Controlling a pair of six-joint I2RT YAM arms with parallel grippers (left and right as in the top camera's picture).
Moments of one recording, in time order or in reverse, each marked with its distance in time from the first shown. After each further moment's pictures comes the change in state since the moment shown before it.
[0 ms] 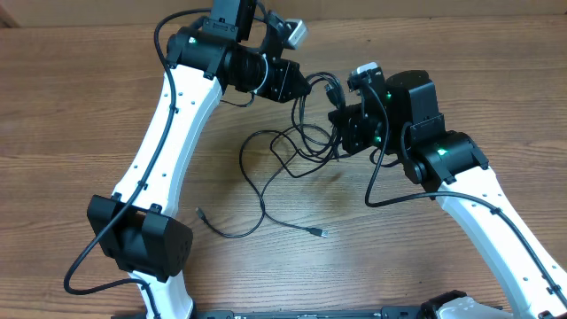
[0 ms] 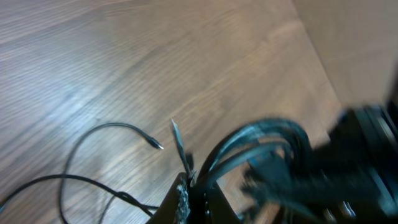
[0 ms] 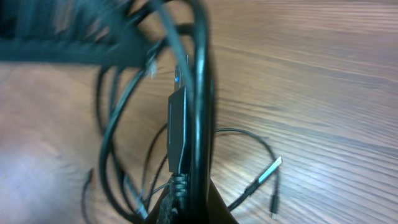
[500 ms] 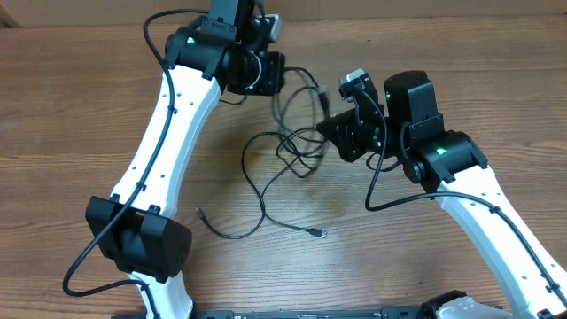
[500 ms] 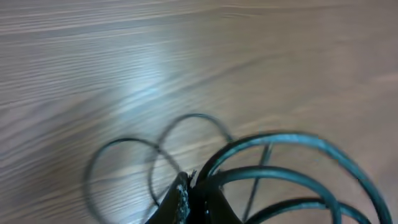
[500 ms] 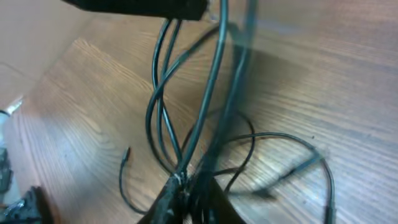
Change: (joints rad) left arm 0.016 -0.005 0.000 -0.034 -0.375 -0.214; right arm 0.000 0.005 0.001 -0.010 -0.172 -0.043
